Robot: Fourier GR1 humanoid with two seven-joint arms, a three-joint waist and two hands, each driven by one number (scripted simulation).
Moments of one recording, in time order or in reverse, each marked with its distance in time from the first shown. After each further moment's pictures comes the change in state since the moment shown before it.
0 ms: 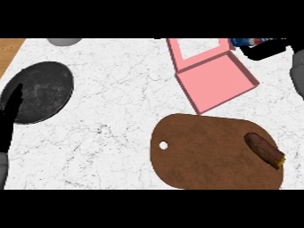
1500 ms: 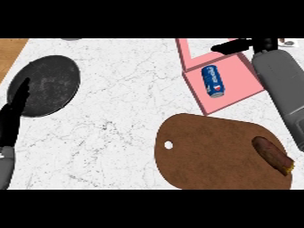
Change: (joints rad) left arm -0.043 -0.024 -0.008 0.000 -0.021 -0.014 0.002; right arm -0.295 0.171 -0.250 0.733 -0.035 -0.303 -0.323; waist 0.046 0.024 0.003
